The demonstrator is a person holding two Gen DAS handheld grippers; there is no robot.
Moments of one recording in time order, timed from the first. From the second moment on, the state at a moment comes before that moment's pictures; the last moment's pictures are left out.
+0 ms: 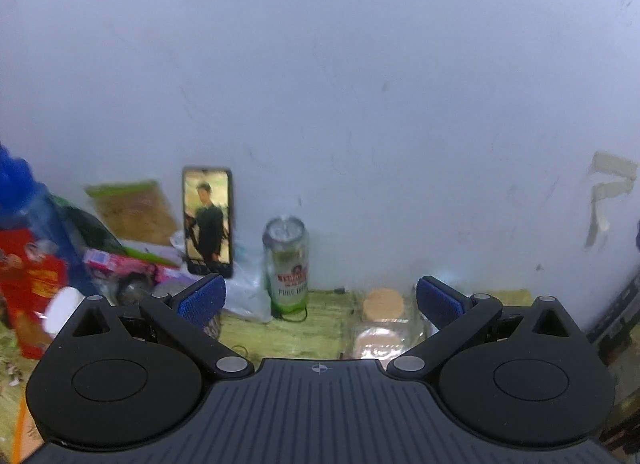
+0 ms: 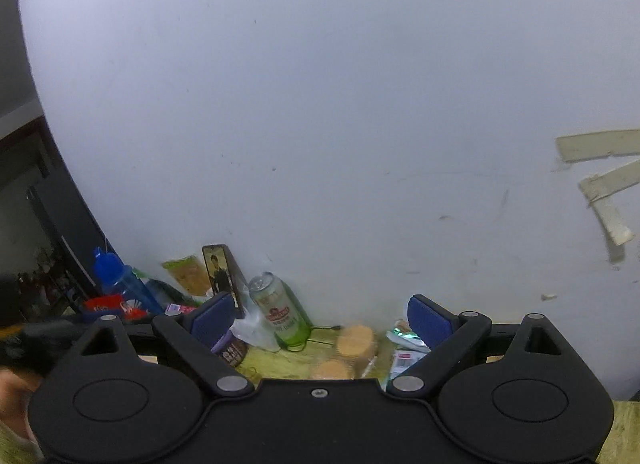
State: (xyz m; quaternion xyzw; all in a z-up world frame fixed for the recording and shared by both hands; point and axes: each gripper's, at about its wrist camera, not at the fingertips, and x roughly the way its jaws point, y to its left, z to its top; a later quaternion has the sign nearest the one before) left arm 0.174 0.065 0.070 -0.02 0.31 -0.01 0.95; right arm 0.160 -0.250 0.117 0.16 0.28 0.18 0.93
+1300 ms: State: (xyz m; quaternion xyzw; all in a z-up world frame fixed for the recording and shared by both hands) left arm 0.295 0.026 -0.170 0.04 0.48 -0.22 0.85; right arm 0.327 -0.168 -0.136 0.23 0.54 0.10 0.80
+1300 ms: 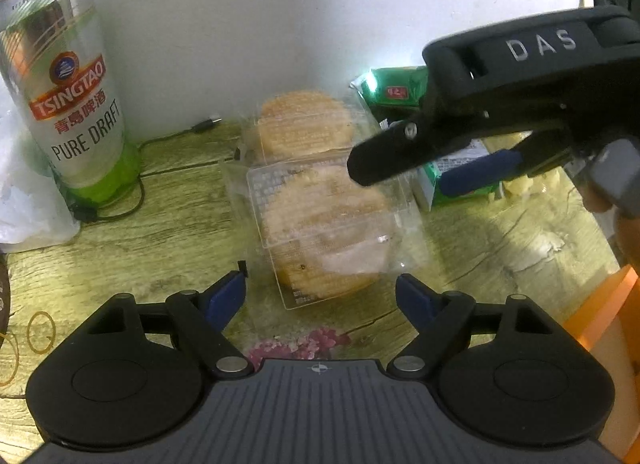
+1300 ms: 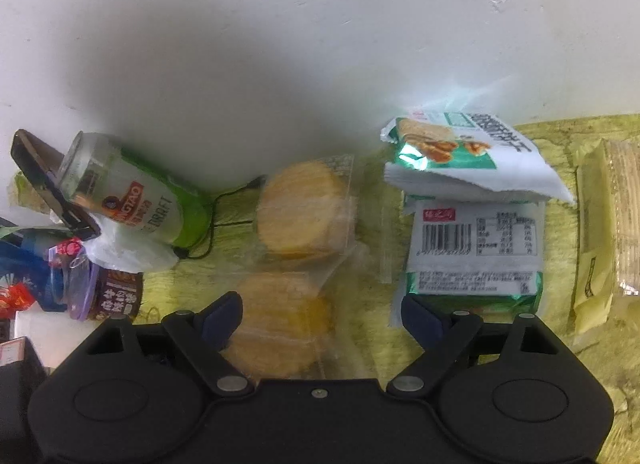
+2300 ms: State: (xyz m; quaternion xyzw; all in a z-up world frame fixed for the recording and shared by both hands) left arm 0.300 0.012 -0.163 0.06 0.49 -0.26 0.83; right arm 0.323 -0.173 -0.132 0.34 0.53 0.18 0.76
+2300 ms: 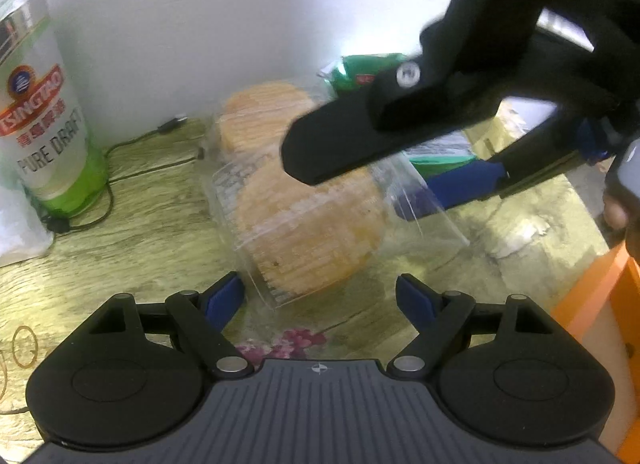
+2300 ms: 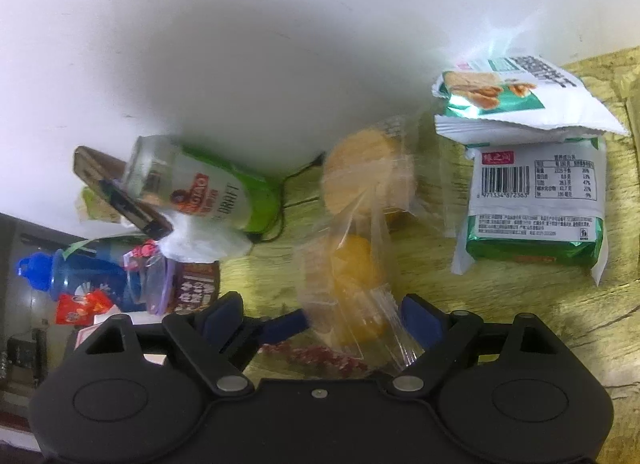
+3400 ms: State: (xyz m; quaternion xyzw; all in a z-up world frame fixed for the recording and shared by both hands) left arm 0.305 0.021 -0.175 -0.10 0.55 -0.31 0.77; right arm 0.332 -0.136 -0.107 0.40 0.50 0.24 0.73
